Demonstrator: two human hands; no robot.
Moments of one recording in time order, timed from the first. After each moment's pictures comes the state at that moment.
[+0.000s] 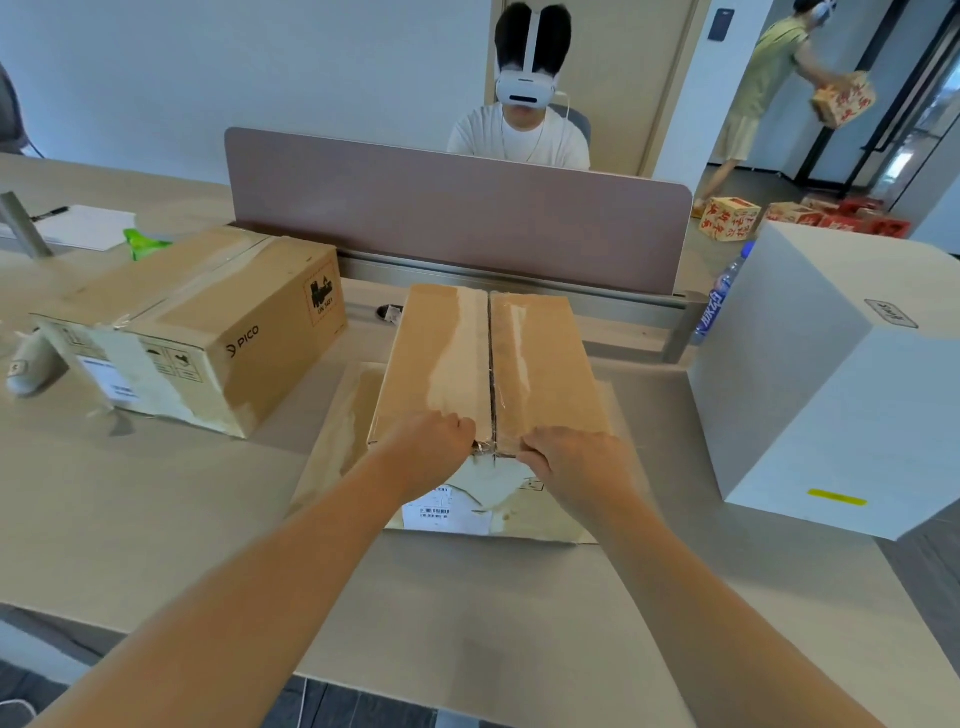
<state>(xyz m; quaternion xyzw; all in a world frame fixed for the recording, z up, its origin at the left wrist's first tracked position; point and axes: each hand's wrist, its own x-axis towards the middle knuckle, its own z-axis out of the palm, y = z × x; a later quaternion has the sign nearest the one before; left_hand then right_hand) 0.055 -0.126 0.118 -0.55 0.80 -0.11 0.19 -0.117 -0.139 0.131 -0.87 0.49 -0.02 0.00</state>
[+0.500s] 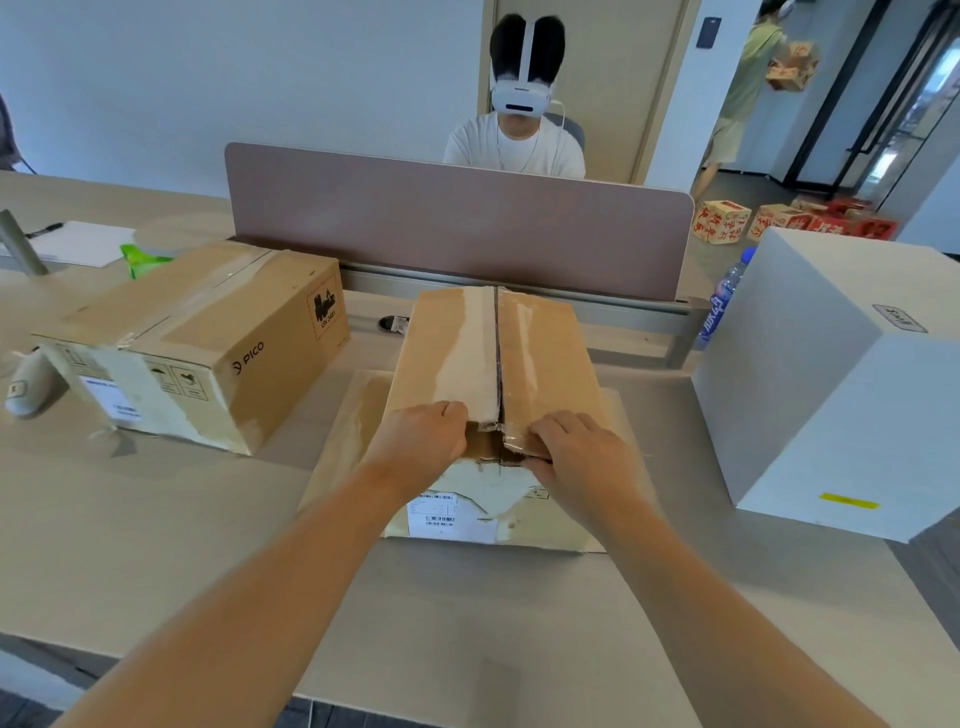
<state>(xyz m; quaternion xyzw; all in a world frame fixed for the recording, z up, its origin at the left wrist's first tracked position) 0.082 -0.128 0.122 -0.58 0.79 -0.13 -0.12 -0.105 -0.138 0.136 -0.86 0.51 -0.07 -0.01</state>
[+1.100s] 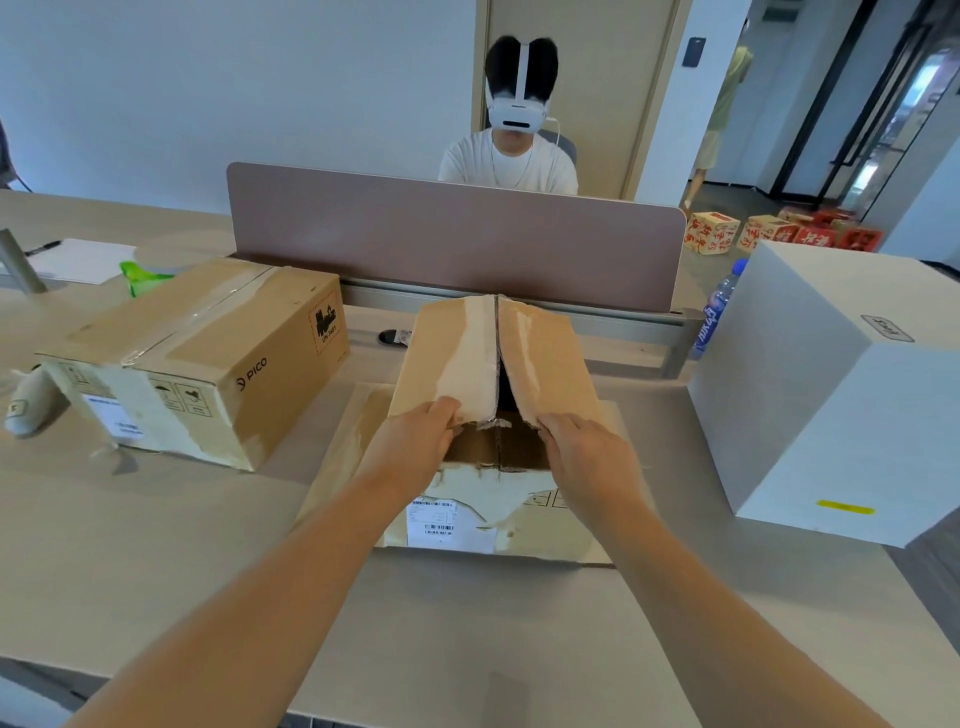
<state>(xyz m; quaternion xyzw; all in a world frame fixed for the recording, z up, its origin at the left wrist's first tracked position) 0.089 -0.127 0.132 -0.66 0.73 0.03 -0.18 -0.096 -0.138 0.139 -0.83 0.53 -0.18 0.00</state>
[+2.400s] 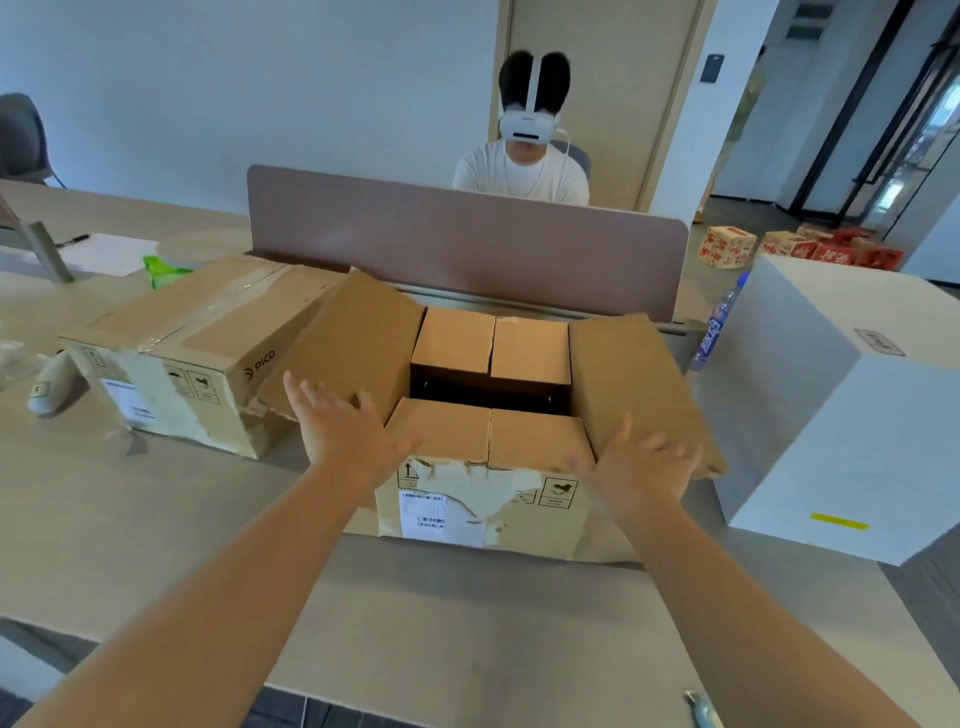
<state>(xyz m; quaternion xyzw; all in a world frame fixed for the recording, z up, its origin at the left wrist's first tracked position) 0.104 -0.109 0.145 -0.84 0.51 -0.09 0.16 -0.129 -0.145 0.150 -0.67 0.74 0.11 0.00</state>
